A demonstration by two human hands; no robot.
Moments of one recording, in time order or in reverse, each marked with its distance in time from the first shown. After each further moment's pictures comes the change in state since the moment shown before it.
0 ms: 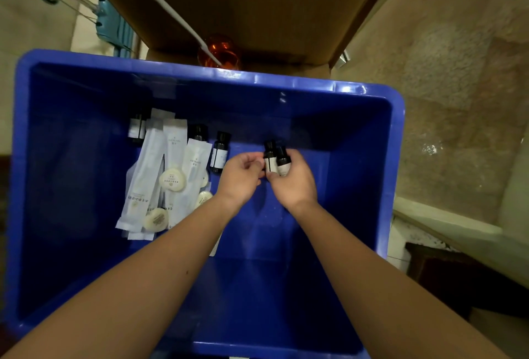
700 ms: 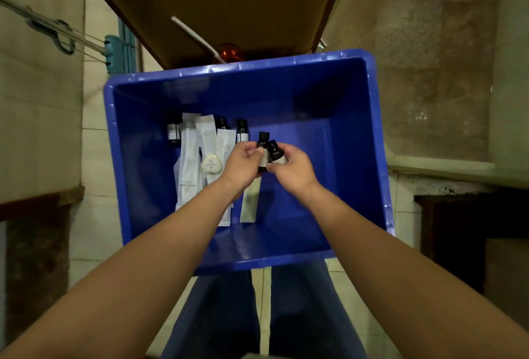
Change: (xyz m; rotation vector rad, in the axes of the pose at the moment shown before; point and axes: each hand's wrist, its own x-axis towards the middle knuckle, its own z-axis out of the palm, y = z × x) left_hand -0.074 0.021 -0.067 0.122 -0.138 0.049; right_hand -0.102 -0.035 0.022 0.360 -0.018 -0.018
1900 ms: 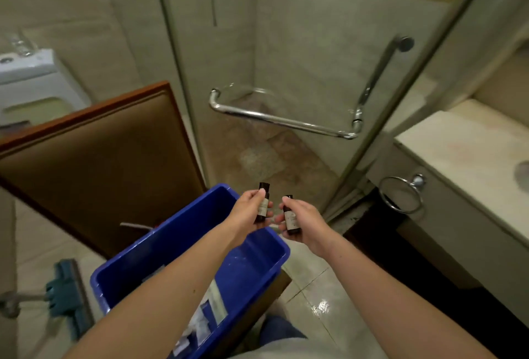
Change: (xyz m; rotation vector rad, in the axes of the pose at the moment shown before) left_hand -0.248 0.125 0.082 0.237 -0.623 0.296; right_hand -0.297 -0.055 -0.135 0.751 0.437 -0.076
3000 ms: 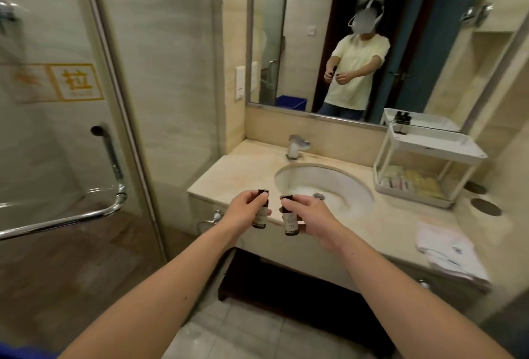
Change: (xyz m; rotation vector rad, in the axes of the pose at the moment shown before) left_hand -0.122 -0.023 0.482 0.465 -0.605 0.445; right_hand -0.248 0.010 -0.444 0.076 0.548 -0.435
